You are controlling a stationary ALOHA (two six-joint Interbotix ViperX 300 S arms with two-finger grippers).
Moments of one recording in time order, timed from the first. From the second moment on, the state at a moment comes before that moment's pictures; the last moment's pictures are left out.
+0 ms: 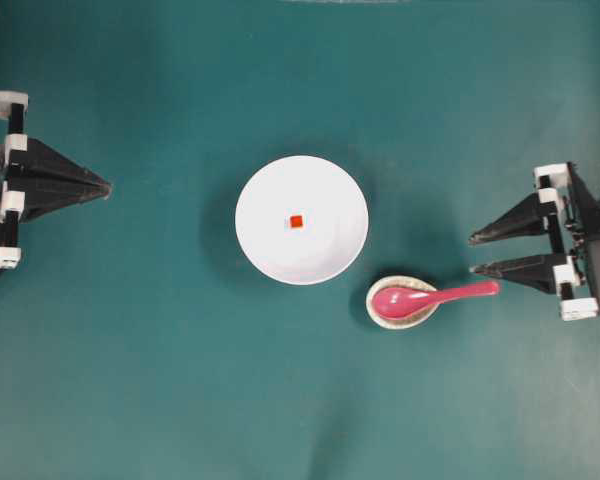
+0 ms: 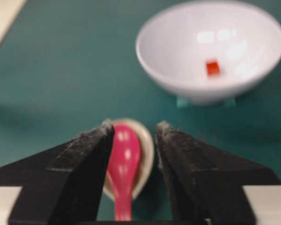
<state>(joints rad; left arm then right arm) 0.06 -0.96 1.16 0.02 0.05 0.01 0.13 -0.58 1.40 0.07 -0.60 0.14</state>
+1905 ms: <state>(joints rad) 0.06 -0.96 1.16 0.02 0.11 0.05 0.38 0.10 1.44 0.28 -1.19 0.14</state>
